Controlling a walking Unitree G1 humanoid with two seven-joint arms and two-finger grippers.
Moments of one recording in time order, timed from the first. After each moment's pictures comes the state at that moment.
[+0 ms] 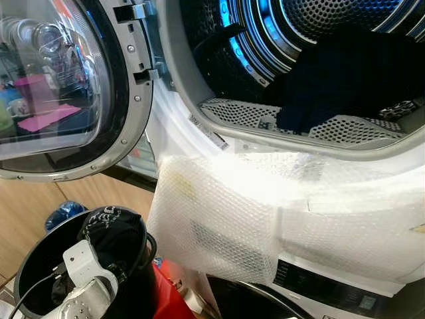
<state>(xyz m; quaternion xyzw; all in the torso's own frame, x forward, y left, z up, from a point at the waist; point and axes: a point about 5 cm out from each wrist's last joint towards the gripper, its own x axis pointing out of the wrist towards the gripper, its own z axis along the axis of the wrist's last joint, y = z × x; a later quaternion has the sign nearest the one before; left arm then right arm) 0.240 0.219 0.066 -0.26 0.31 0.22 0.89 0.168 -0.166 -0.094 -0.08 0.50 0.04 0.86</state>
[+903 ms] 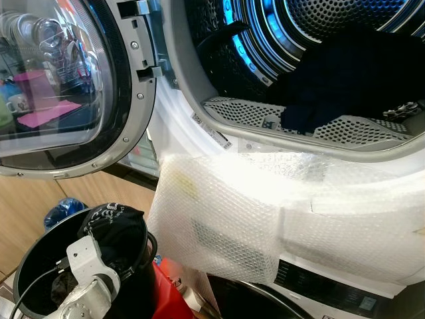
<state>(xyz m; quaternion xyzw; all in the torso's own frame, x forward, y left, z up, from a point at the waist) 0.242 0.209 0.081 -0.23 0.26 0.15 0.92 0.165 -0.171 -0.095 -0.09 0.50 0.04 0.86</state>
